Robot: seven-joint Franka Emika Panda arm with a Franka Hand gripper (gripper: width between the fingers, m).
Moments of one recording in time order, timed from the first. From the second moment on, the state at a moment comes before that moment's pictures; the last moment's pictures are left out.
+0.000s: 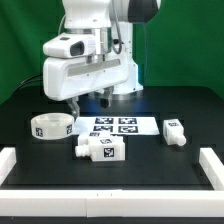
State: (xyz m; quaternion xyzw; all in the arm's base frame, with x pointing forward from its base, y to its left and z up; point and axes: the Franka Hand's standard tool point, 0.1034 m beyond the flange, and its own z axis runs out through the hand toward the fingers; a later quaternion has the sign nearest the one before) arm 0.427 -0.071 0.073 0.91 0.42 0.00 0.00
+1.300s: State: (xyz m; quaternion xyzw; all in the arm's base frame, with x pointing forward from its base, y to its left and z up) arm 0.403 -0.132 0.060 0.85 0.53 -0.02 0.00
